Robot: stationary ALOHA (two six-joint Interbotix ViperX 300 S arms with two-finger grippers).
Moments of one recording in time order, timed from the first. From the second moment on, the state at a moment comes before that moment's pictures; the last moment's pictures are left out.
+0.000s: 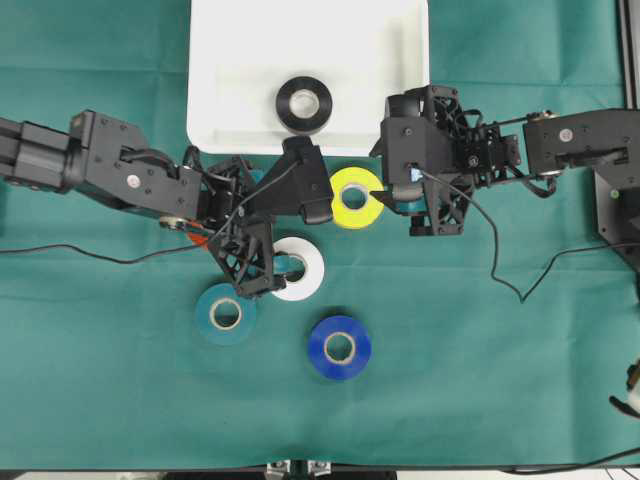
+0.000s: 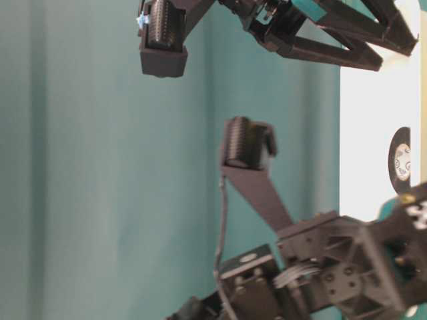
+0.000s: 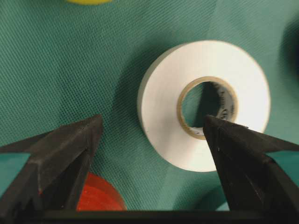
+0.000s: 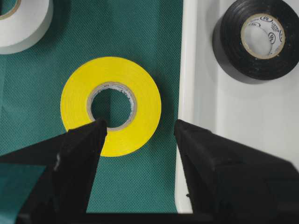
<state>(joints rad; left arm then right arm) -0.11 0.24 0.43 -0.03 0.39 -0.39 -0.01 -0.13 0.78 -0.29 0.22 0.34</state>
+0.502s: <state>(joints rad) -0.09 0.27 0.43 -0.03 0.40 -0.39 -0.01 -0.13 0.78 -0.29 0.20 0.34</state>
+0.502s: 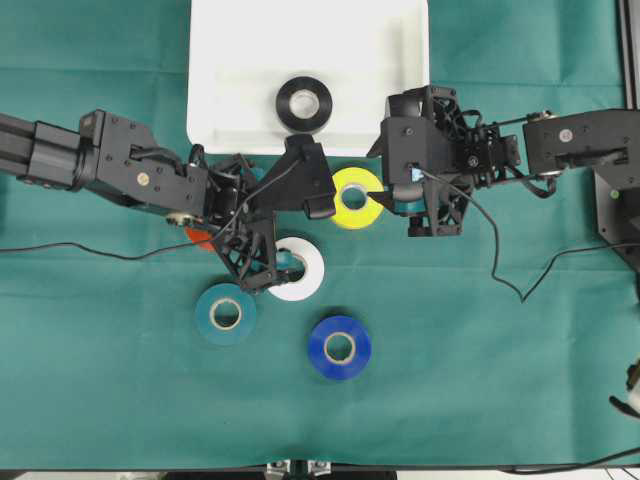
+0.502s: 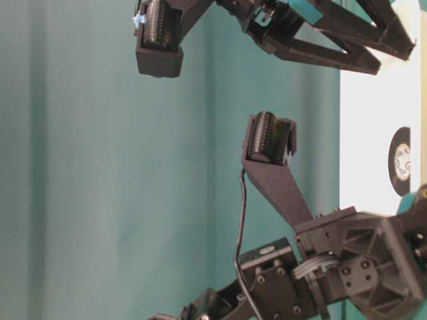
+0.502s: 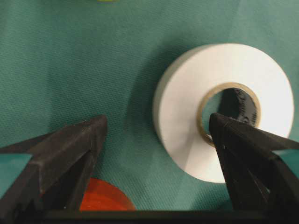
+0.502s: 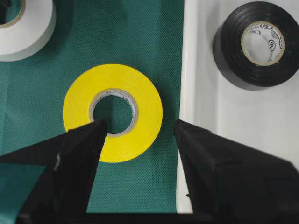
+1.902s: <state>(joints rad) -0.06 0.29 0.39 -0.02 0.46 -0.38 -0.01 -0.13 0.80 -0.29 0.16 0.34</state>
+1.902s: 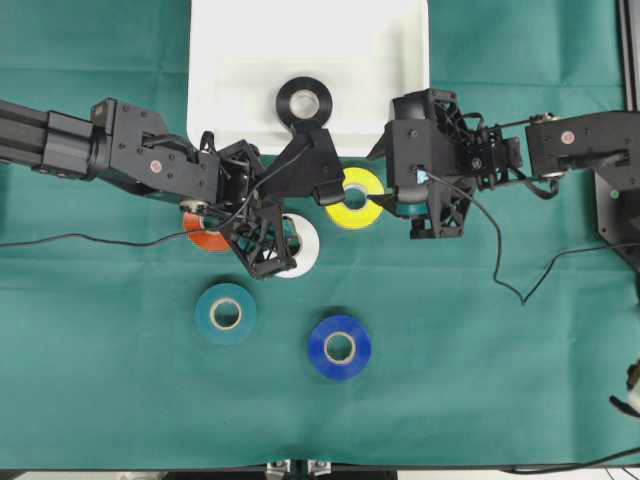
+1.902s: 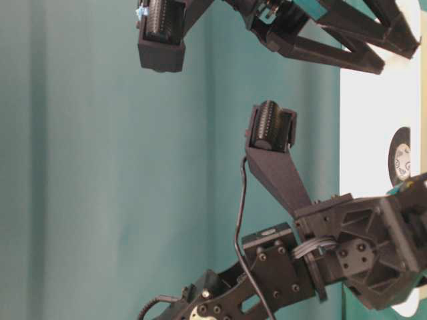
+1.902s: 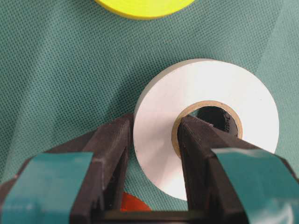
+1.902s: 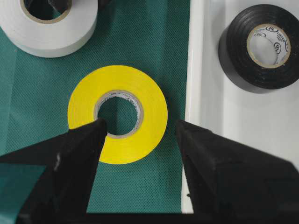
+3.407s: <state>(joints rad) 0.29 0.00 0.54 -0.02 0.54 -0.07 -0.01 -0.13 0.80 -0.29 0.16 0.34</state>
